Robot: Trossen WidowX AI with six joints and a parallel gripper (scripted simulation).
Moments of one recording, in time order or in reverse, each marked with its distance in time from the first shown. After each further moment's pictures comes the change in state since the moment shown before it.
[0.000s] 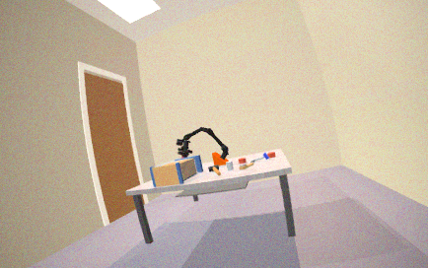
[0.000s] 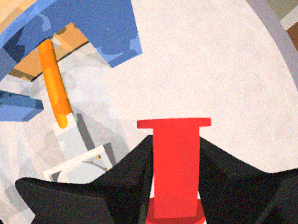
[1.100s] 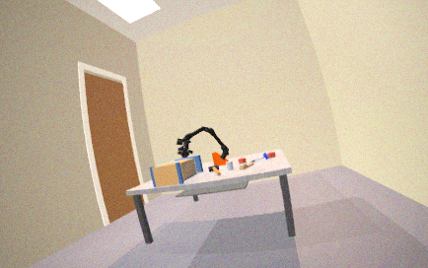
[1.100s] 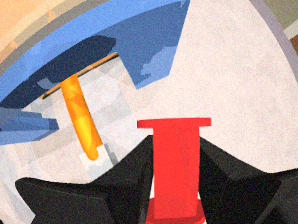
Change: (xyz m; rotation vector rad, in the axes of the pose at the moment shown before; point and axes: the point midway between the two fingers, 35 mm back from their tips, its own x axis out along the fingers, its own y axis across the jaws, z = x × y) arm 0.014 0.043 0.034 -0.020 -0.016 -0.005
